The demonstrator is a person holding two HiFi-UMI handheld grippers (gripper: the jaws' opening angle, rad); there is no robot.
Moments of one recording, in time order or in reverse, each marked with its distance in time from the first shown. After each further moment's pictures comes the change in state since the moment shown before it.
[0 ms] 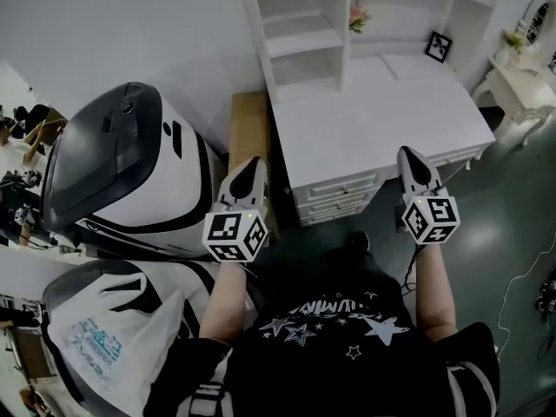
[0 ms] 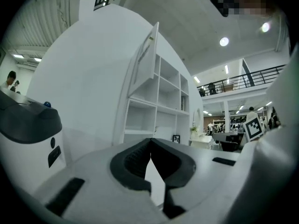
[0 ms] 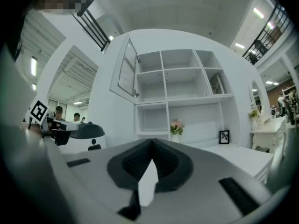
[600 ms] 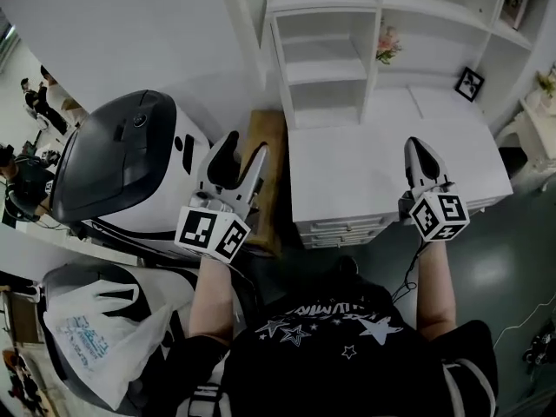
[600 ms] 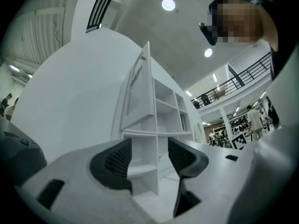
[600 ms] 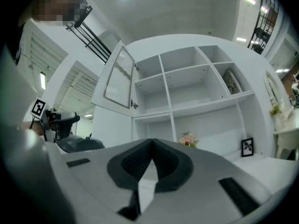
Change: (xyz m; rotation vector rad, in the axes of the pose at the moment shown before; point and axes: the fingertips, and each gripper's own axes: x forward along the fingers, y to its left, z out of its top) left arm 0.066 0.005 0.130 0.123 -0.281 -0.038; right arm 0.123 -0.046 0.063 0.040 -0.136 0.155
